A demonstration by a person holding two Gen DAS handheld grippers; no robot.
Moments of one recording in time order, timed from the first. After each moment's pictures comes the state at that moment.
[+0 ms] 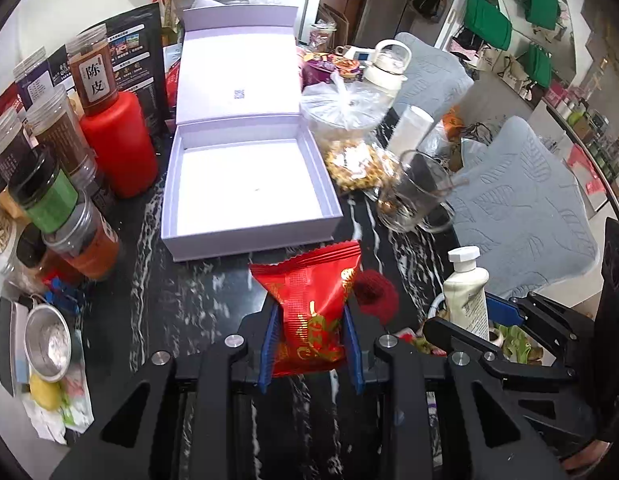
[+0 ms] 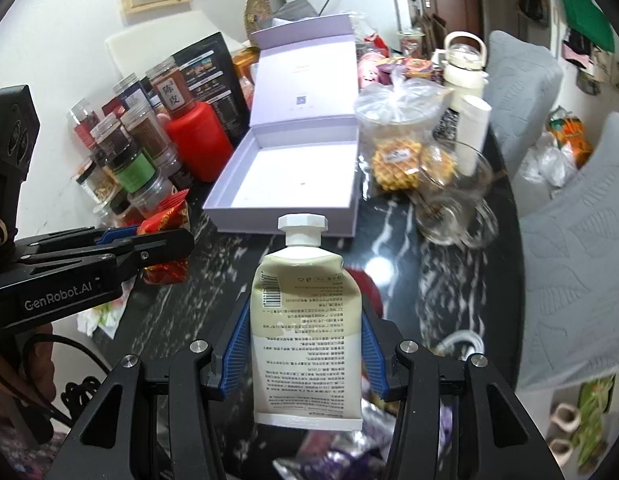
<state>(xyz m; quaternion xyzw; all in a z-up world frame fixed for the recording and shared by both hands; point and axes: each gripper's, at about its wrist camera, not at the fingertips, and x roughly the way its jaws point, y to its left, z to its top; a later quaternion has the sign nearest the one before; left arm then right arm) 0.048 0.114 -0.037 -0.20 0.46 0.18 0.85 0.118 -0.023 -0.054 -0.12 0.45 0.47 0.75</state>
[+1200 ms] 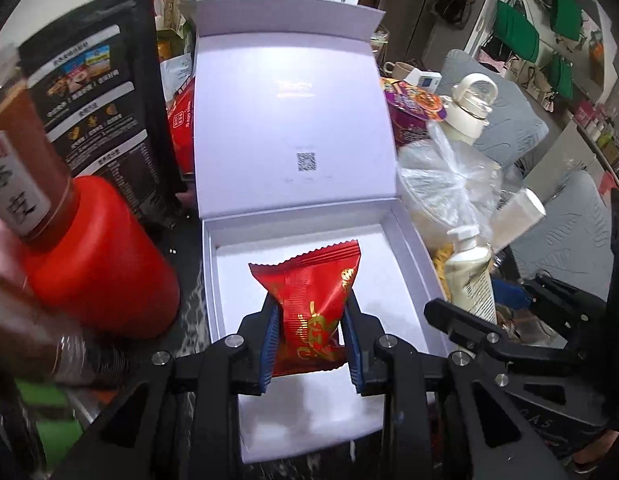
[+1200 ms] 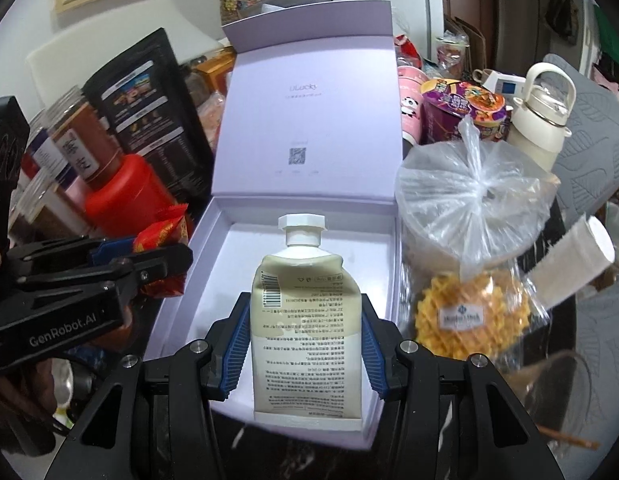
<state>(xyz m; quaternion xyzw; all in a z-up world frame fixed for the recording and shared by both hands) 0.175 0.301 -0.084 -0.19 0.46 0.18 0.85 0.254 0.179 -0.089 -0.14 0.44 0.46 0.76</state>
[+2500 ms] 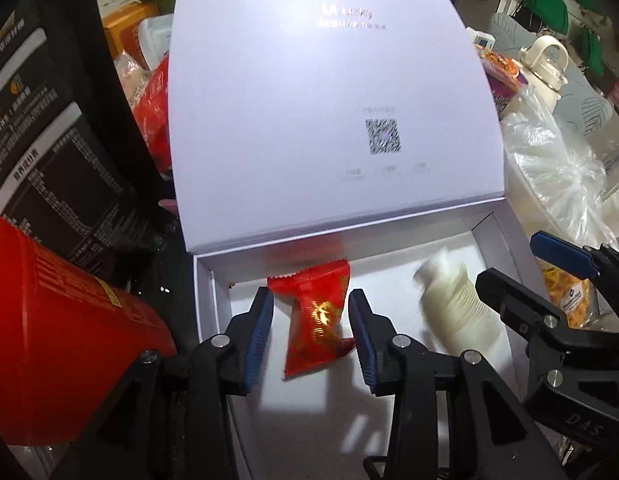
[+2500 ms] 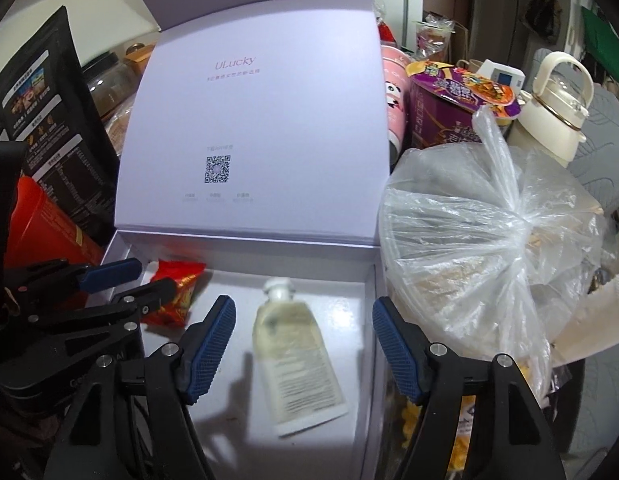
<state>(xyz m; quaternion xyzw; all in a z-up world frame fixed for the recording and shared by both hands) 0.241 0.349 -0.162 -0.15 0.50 0.22 0.82 0.311 0.236 -0.150 -0.16 0.44 0.39 0.79</state>
